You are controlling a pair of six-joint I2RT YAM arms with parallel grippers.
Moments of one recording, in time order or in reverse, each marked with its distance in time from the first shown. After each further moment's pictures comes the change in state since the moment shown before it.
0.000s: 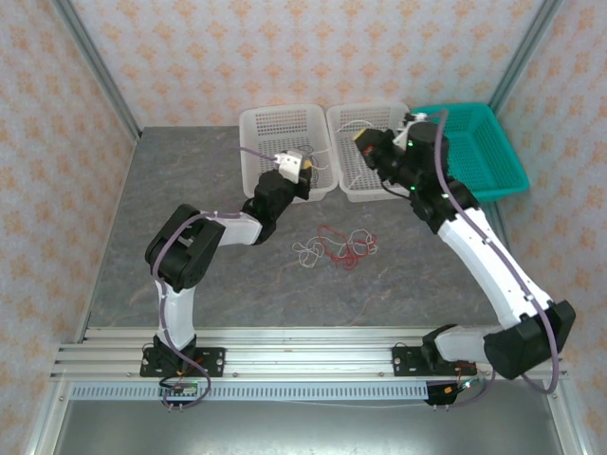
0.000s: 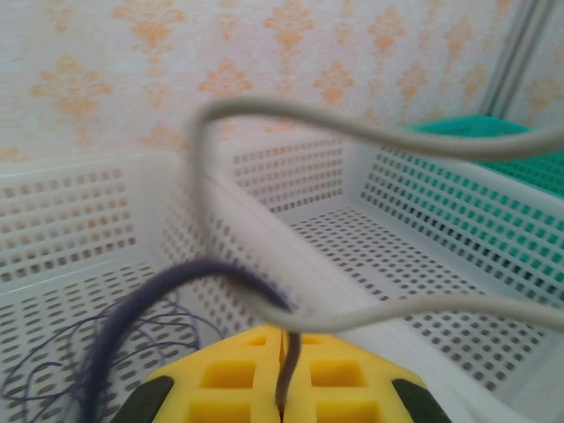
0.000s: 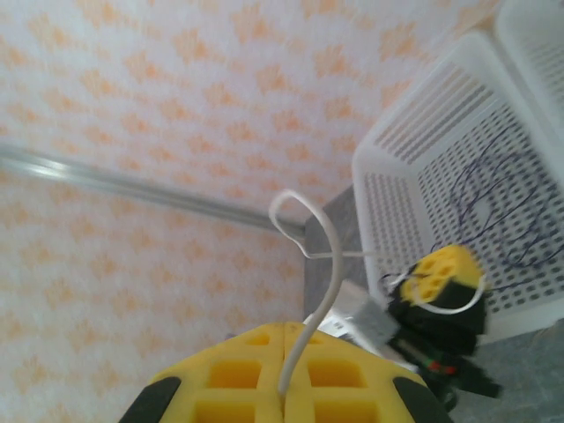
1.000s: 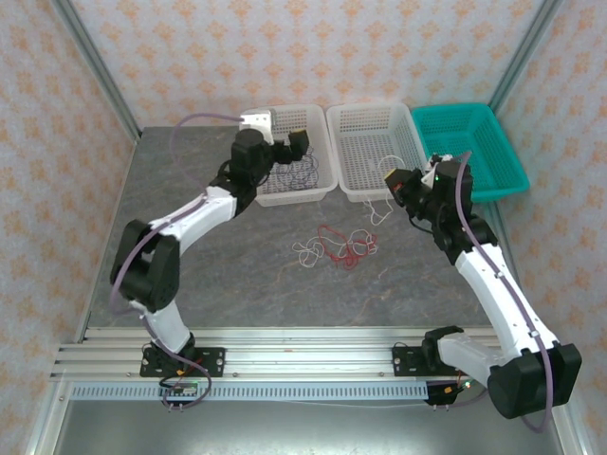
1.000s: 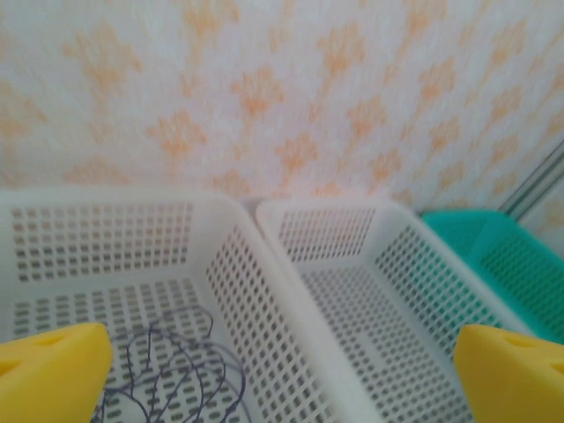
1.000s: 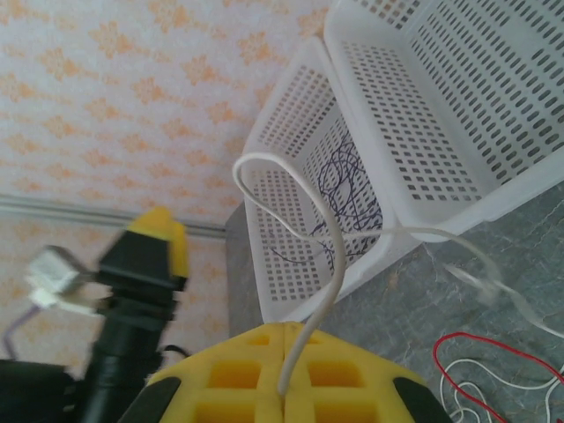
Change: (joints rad) left arm 0.087 -0.280 0.225 -0.582 -0.023 -0.258; right arm -0.174 -0.198 -0.332 -0.037 -0.125 -0.077
